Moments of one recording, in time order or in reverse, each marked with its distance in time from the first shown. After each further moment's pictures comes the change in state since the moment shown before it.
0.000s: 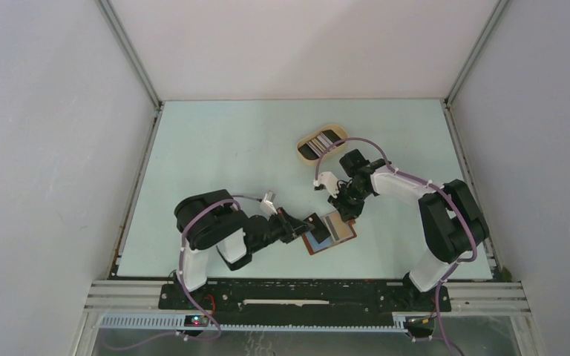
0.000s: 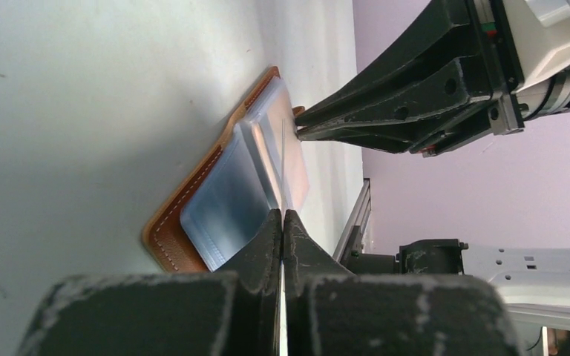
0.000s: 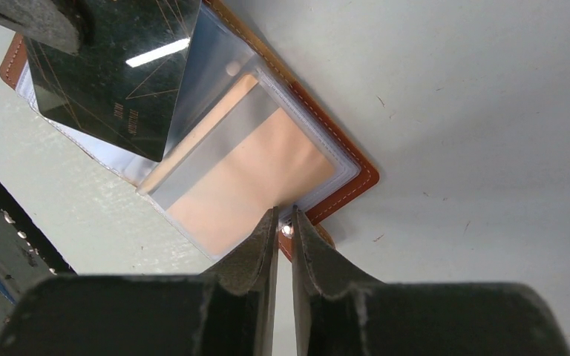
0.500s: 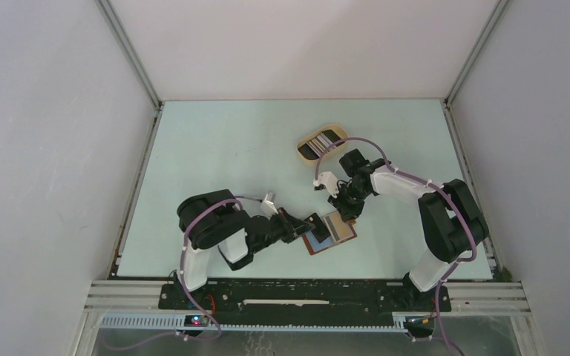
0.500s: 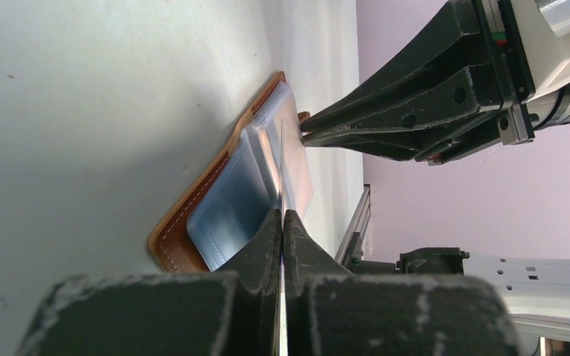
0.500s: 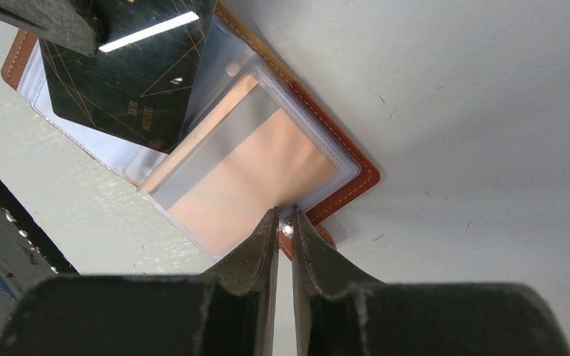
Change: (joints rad) left arm -0.007 0.022 0.008 0.000 -0.025 -0.019; right arm 0.000 0.006 0.008 -0.009 0.000 0.002
